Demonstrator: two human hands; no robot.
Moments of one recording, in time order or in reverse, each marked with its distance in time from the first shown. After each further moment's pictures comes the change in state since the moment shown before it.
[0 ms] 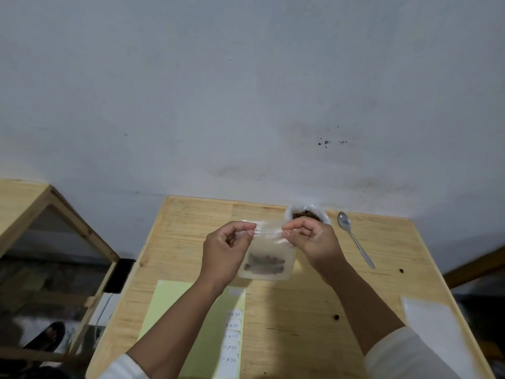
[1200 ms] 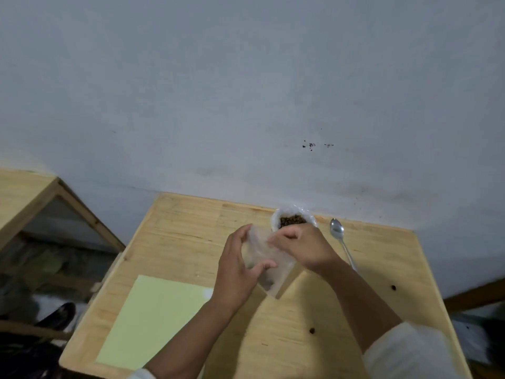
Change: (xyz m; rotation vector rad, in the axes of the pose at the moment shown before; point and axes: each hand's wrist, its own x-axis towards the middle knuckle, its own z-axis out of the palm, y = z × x) left_hand -0.017 -0.019 0.089 0.364 0.056 0.100; right_hand 0.029 -0.004 -0.059 -0.358 -0.296 0.104
